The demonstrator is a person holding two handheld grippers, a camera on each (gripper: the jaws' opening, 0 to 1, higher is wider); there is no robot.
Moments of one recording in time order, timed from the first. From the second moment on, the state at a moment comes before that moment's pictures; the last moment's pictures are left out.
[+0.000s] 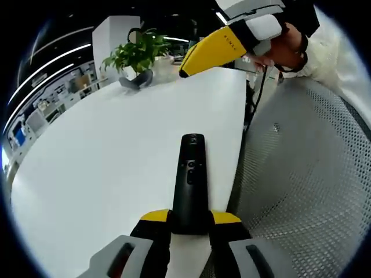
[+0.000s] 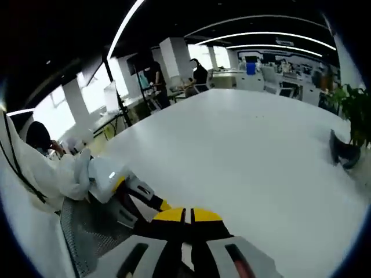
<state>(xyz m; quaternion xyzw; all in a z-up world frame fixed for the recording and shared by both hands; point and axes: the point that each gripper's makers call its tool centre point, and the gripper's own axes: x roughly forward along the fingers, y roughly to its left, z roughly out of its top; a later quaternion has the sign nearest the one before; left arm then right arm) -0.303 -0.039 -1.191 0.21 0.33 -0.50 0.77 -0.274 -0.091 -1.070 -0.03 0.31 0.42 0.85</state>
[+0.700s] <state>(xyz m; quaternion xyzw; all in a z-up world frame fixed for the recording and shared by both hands) -0.291 -0.031 -1.190 0.24 0.34 -0.53 0.74 -0.260 -0.141 -1.061 -0.01 0.23 0.32 0.92</state>
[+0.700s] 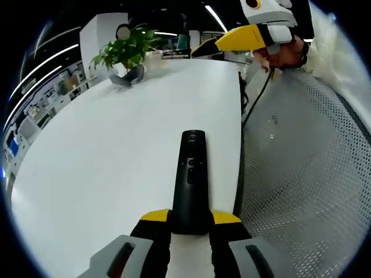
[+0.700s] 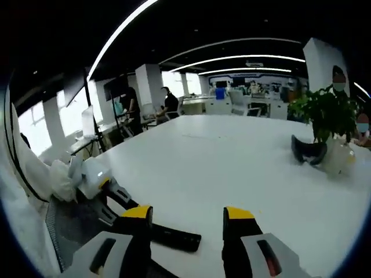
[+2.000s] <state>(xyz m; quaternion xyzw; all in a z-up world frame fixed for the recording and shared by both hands) -0.244 -0.013 -1.193 0.34 0.37 -0.57 0.64 -0.243 -0.164 -1.079 -0.08 0.23 0.23 0.94</state>
